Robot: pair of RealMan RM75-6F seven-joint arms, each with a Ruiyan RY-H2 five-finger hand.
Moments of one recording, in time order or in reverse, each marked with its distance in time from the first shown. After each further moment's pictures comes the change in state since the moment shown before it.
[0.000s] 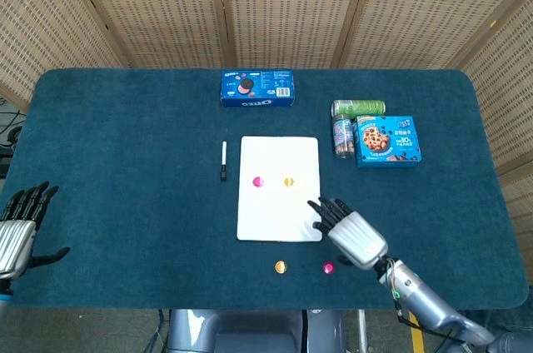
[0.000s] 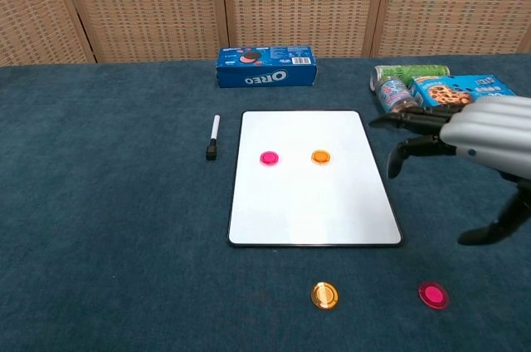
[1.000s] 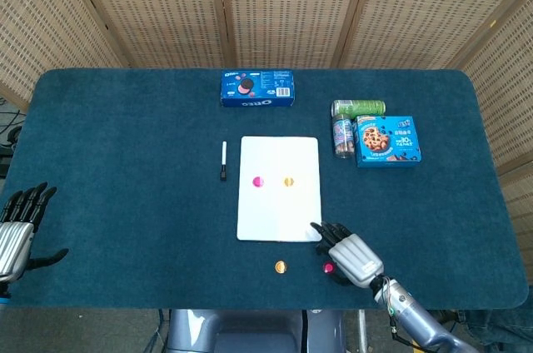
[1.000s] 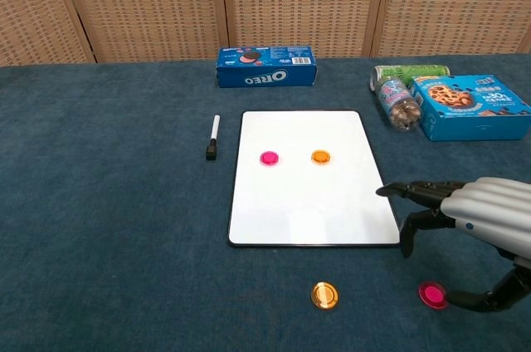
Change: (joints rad) left arm 0.011 0.005 0.005 -0.004 0.021 0.023 -0.008; right arm -0.118 -0.136 0.025 0.085 0.052 -0.109 0.088
